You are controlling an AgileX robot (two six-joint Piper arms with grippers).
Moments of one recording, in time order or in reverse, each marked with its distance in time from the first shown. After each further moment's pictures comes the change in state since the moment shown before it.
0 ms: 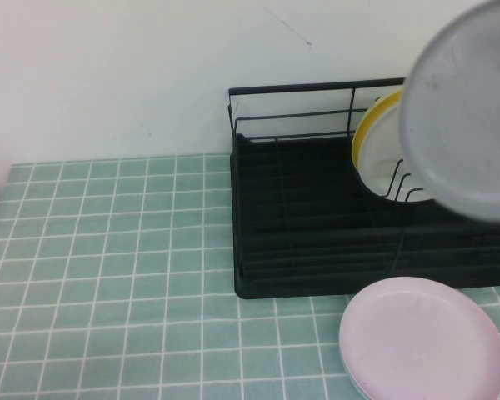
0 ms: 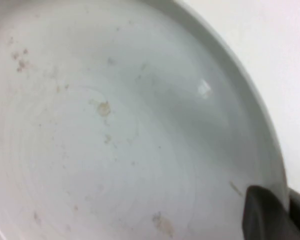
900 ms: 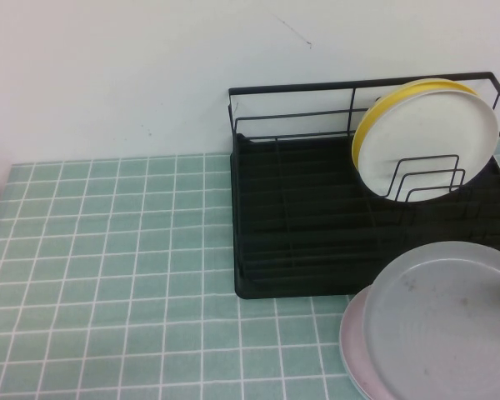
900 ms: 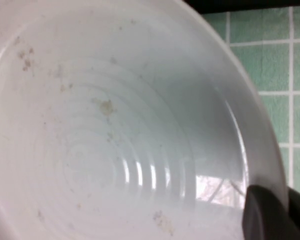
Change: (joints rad) right arm 0.000 -0.032 0.569 -0.006 0.095 0.716; left arm 0.000 0.000 0.000 0.000 0.000 0.000
